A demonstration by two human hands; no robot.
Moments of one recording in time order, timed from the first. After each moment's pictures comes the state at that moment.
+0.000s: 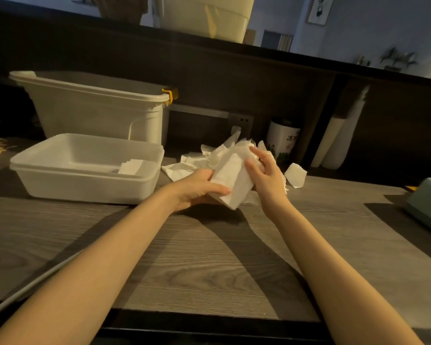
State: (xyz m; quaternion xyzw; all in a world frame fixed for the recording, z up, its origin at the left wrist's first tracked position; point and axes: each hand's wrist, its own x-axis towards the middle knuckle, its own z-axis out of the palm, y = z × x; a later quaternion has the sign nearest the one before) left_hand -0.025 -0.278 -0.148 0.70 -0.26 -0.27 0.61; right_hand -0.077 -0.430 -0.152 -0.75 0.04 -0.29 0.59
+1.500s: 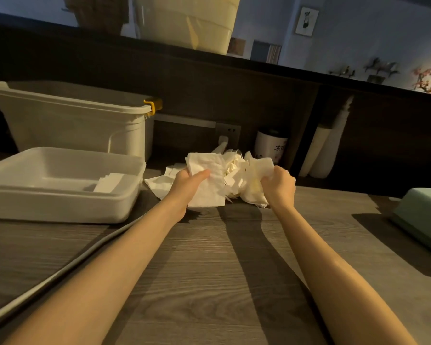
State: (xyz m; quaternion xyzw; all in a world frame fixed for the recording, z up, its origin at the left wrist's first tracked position) left_hand -0.013 -0.316 -0.142 0.66 -0.08 -0.10 0.74; right_hand -0.033 -0.510 -0.156 -0.85 0.28 -0.36 0.28
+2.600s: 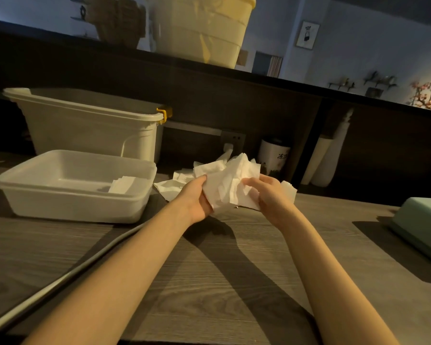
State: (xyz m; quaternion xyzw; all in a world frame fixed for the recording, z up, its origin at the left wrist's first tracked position) left_hand -0.030 -0.306 -0.135 0.46 0.01 -0.29 0.84; right_hand -0.079 -0.450 -0.122 -0.72 0.12 -0.13 0.67
